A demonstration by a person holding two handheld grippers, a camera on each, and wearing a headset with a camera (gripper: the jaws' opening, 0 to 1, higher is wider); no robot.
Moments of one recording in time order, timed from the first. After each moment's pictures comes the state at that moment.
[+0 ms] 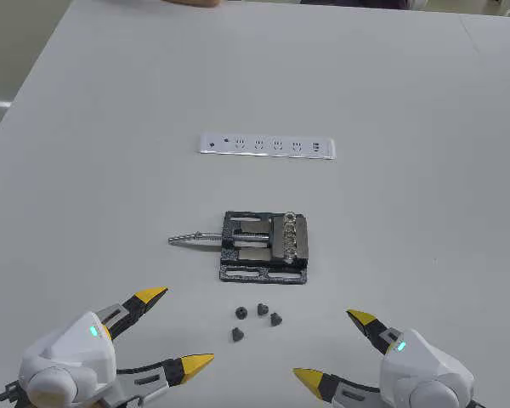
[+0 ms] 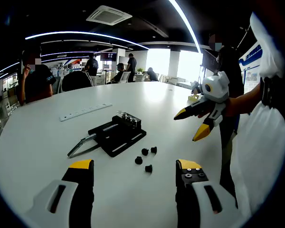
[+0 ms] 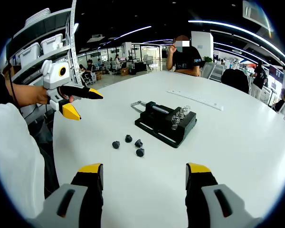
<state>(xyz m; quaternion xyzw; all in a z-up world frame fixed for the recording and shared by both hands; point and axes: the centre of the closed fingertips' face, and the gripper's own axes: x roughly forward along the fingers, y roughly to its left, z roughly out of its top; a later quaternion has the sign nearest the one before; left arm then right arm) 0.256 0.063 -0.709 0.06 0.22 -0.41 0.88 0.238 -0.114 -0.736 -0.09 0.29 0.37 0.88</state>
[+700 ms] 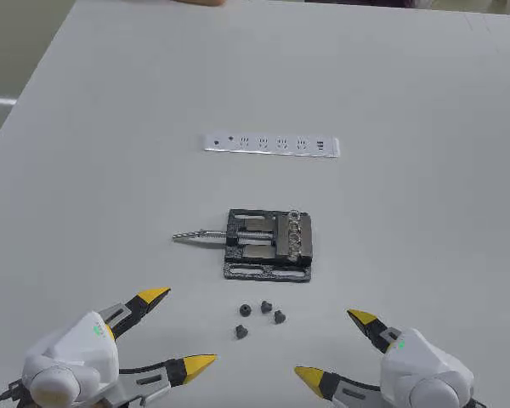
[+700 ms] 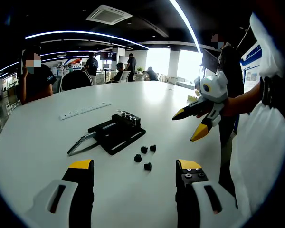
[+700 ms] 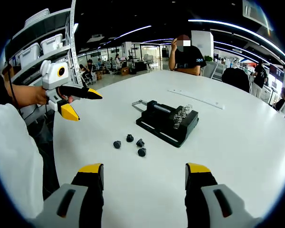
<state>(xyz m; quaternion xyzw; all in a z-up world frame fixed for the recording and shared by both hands) 0.252 0.064 -0.711 0.06 0.22 -0.41 0.88 0.239 -0.109 -0.741 -0.09 0.30 0.37 0.87</state>
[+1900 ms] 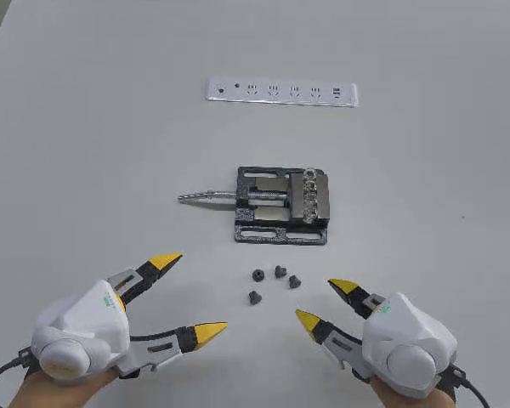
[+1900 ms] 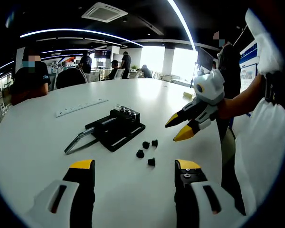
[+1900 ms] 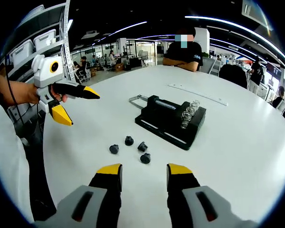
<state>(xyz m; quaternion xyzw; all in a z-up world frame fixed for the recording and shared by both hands) 0.262 0.068 -0.729 0.06 0.23 -0.44 0.87 0.257 -0.079 -0.766 -0.10 0.31 0.34 0.88</state>
